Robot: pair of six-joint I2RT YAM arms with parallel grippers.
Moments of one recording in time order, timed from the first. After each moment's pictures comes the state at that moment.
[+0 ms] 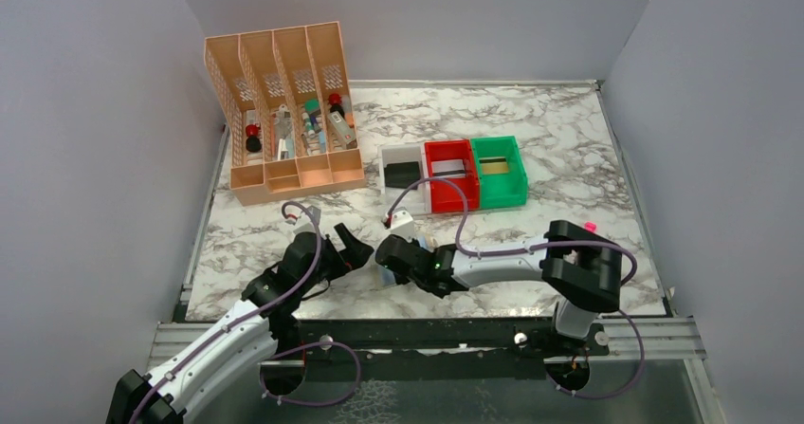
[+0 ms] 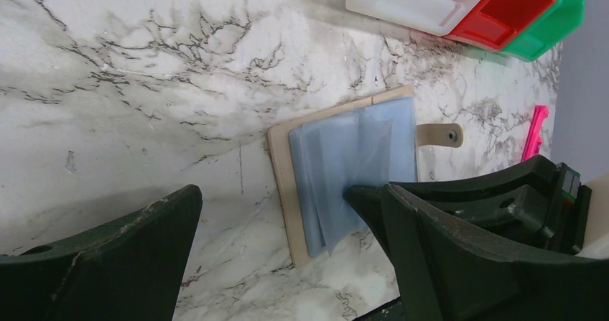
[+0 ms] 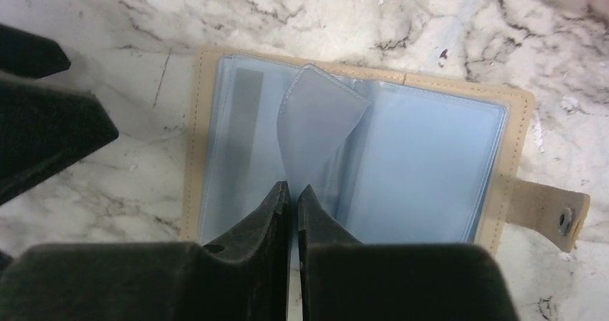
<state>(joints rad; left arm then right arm) -0.64 0.54 0.20 -0.24 -0.10 -0.93 1.26 1.76 0.97 -0.12 0.48 0.65</state>
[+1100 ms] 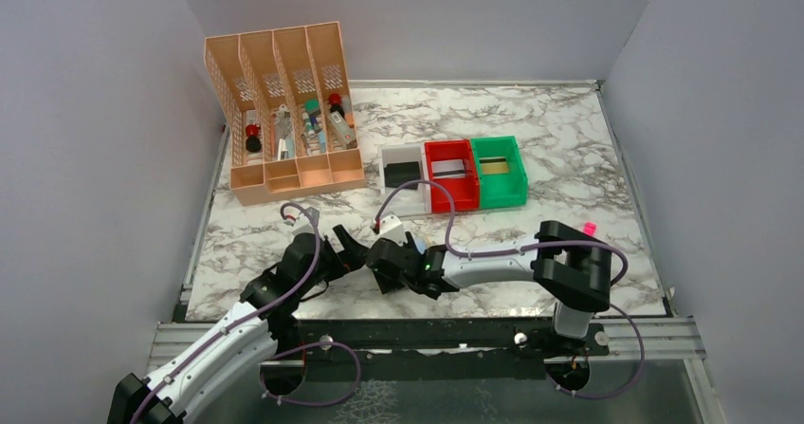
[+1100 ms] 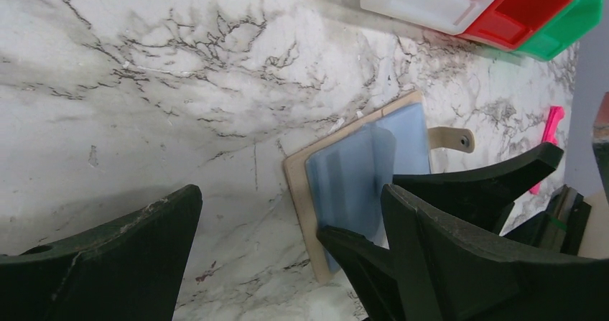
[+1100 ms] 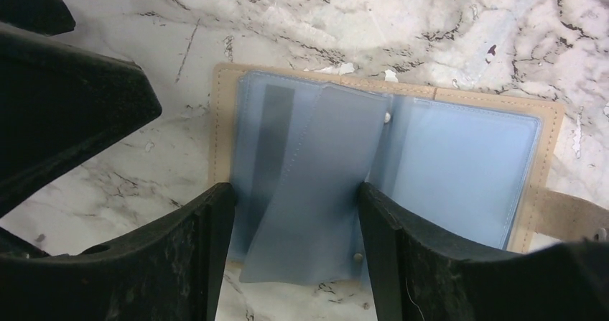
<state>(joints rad) -0.64 0.52 0.20 -0.27 -0.10 -0.92 1.28 1.79 1.01 -0.18 0.41 0.60</state>
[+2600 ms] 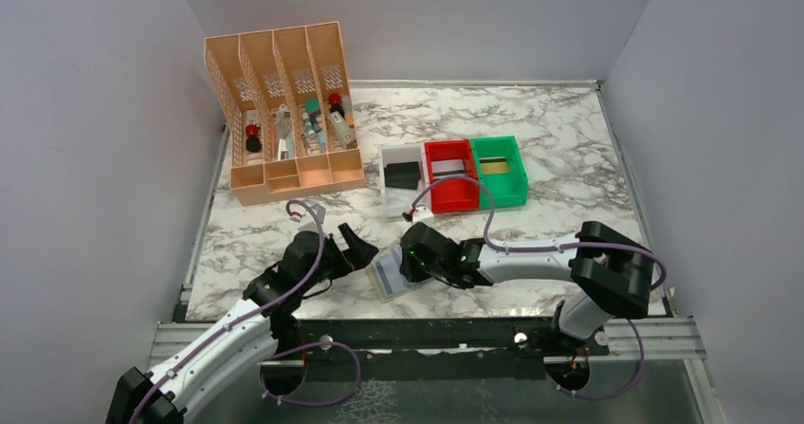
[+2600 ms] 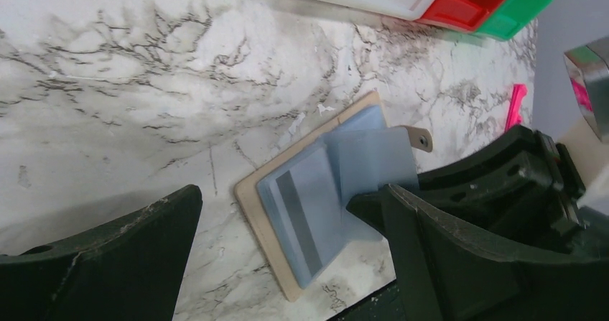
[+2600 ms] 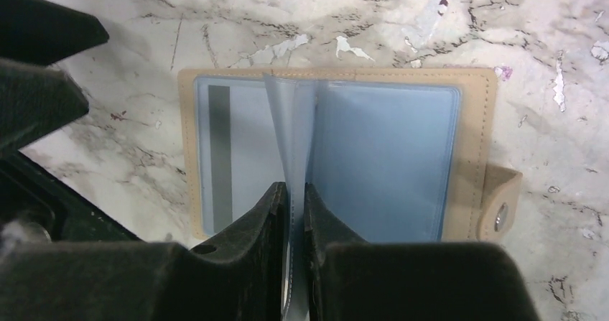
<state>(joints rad) -0.64 0.54 0.20 -0.21 -0.05 -0.91 1.17 1.60 0.81 -0.04 0.24 0.71</state>
